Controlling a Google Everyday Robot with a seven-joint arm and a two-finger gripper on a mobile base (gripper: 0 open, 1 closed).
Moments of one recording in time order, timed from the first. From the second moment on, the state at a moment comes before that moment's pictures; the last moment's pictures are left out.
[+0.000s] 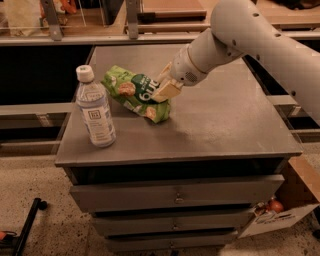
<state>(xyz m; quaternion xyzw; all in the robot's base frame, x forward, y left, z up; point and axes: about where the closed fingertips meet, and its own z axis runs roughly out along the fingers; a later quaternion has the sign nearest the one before) 0.643 -0.013 0.858 -0.64 0.67 0.16 0.33</state>
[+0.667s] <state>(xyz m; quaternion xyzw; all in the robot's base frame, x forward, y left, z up) 0.634 0.006 0.865 -0.67 0.64 0.17 0.34</state>
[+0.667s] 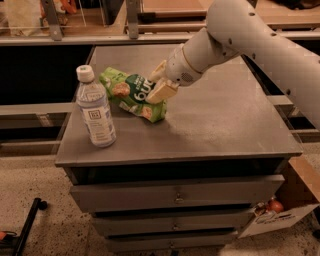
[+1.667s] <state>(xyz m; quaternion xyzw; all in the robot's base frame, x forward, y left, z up) 0.639 -0.020 0.895 -0.69 0.61 0.11 0.36</state>
